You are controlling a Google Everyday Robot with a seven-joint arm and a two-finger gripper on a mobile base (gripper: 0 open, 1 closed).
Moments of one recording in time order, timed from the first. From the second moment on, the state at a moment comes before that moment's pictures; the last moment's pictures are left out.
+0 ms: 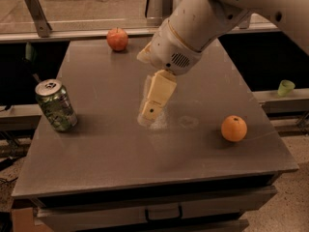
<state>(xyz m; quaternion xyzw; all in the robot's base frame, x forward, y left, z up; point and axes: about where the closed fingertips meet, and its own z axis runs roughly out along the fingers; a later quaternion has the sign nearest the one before) 0.484 0.025 0.935 -0.70 0.65 0.18 0.24</state>
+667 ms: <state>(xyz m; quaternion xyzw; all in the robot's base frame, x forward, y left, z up) 0.494 0.047 0.928 -0.70 0.63 0.21 0.27</state>
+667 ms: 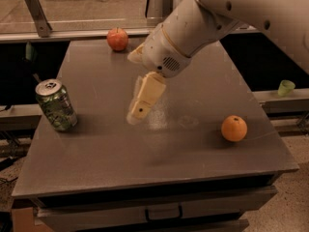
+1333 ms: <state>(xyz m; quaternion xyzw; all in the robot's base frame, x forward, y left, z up) 0.516 0.156 0.911 -0.68 0.54 0.34 0.35</state>
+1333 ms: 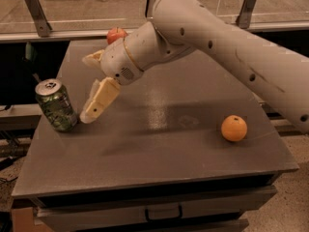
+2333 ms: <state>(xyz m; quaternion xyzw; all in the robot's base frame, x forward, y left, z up) 0.504 0.246 0.893 -0.66 0.49 0.44 0.35</state>
